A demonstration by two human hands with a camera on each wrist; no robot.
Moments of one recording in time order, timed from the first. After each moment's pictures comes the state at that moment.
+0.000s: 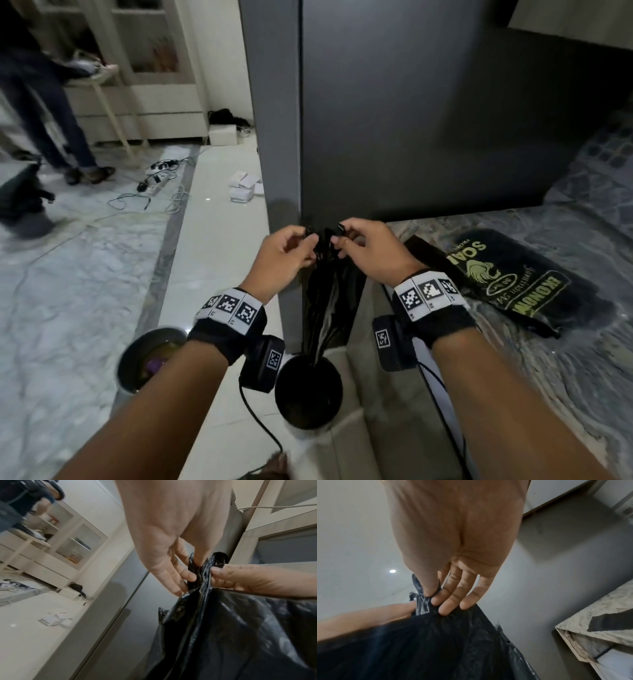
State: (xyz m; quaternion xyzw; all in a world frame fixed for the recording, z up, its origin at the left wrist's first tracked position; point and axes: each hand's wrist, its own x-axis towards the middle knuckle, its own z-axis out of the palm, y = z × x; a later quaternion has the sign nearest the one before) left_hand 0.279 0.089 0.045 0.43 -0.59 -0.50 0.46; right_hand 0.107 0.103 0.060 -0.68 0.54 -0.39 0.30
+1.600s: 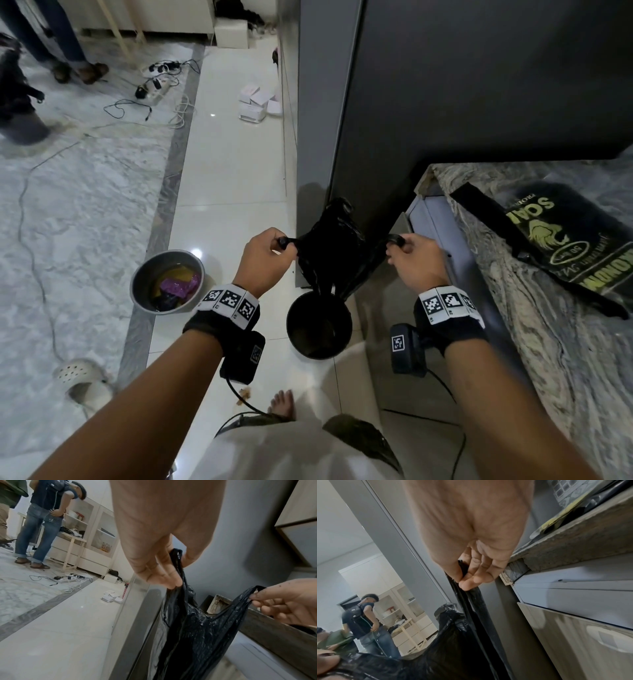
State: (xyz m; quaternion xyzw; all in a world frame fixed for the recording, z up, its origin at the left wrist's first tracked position) left_hand 0.363 0.078 -0.087 0.61 -0.57 -0.42 0.35; right_hand 0.106 0.107 -0.070 -0.45 0.76 -0.35 0.31
